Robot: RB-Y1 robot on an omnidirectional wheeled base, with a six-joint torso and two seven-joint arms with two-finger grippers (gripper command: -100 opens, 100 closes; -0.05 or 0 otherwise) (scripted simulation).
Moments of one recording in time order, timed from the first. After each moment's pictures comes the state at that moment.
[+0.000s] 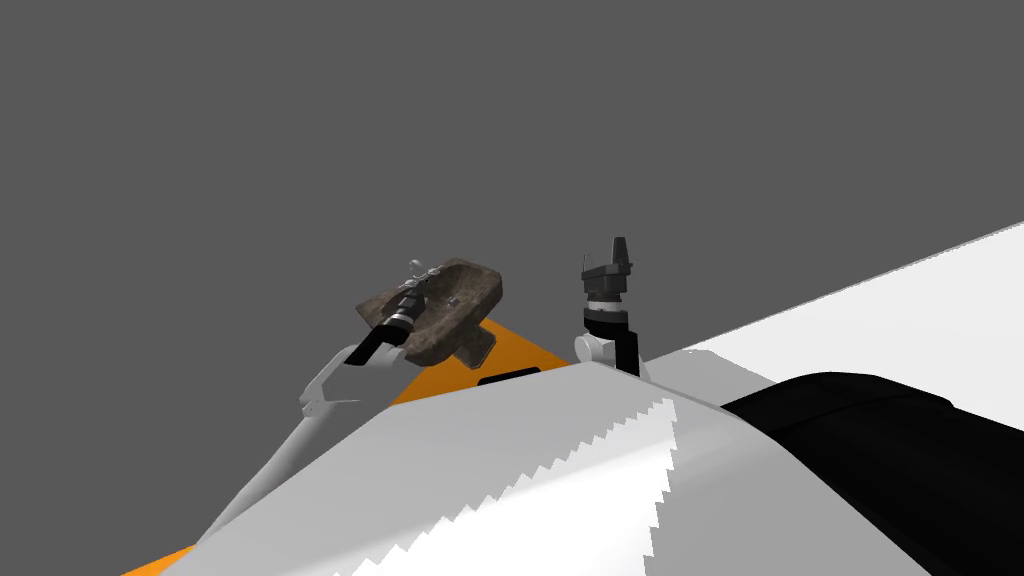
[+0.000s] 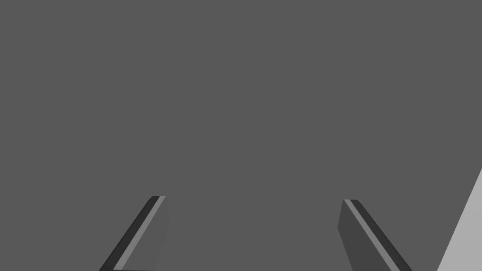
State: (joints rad) left arm 0.14 0.64 -0.04 -1.89 0.21 0.09 -0.01; right arm 0.48 0.01 -0.03 -2.38 -0.09 -0.42 0.04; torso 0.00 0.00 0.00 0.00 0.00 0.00
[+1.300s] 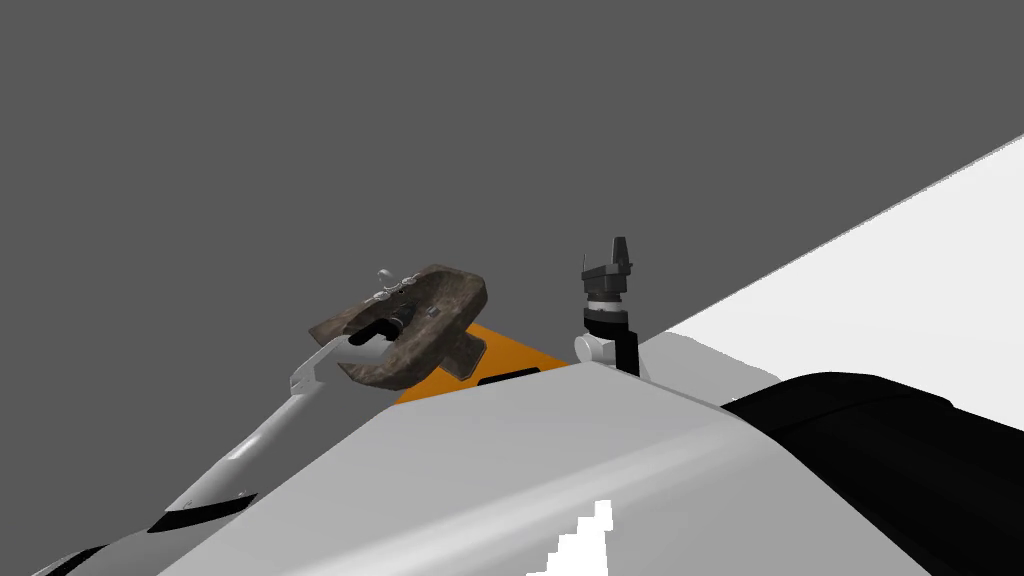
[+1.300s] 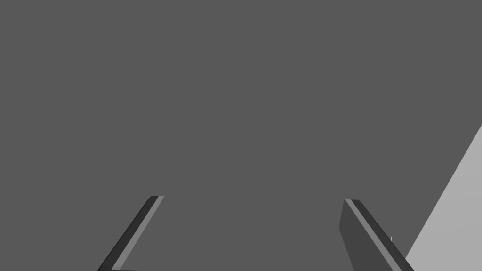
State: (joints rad) left arm 0.01 0.82 -0.12 -1.64 0.28 0.44 -0.07; right arm 0.48 0.01 -0.03 -2.38 -0.09 -0.42 0.04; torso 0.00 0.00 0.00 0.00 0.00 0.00
